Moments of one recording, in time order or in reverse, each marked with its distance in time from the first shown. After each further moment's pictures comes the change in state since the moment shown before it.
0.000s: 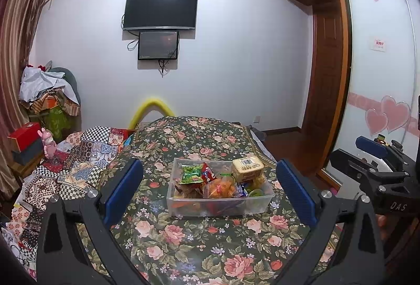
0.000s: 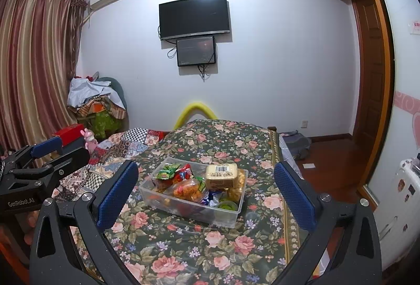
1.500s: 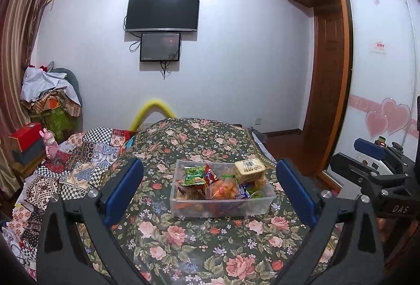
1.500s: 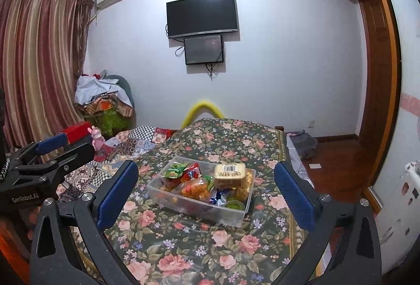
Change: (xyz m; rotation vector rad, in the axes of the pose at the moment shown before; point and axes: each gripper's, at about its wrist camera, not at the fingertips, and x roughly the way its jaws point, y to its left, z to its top) left arm -0.003 0.000 0.002 -0.001 -0.009 0.012; right arm 0.002 0.001 -0.001 -0.007 0.010 0.044
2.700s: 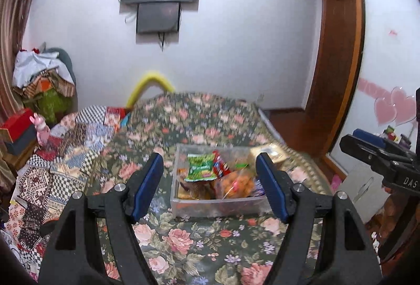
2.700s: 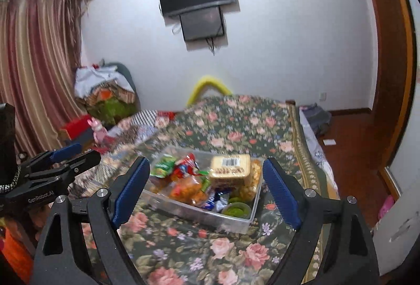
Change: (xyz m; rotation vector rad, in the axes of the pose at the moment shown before) left arm 0.084 0.022 0.003 -0.013 0.142 -0.010; right arm 0.076 -0.036 0.009 0.084 0.125 0.072
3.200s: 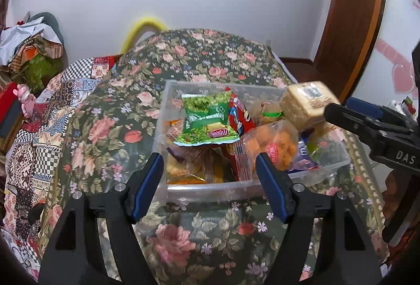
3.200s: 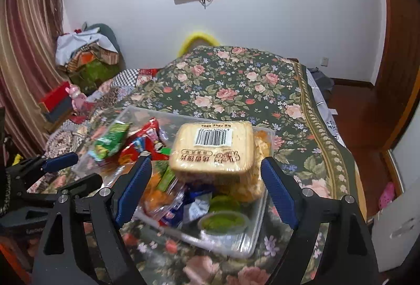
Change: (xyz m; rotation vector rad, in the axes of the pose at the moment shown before) left arm 0.148 0.015 -0.051 0.007 0.317 0.013; right arm 0.128 -0.034 -0.029 -0.005 0.244 -0.040
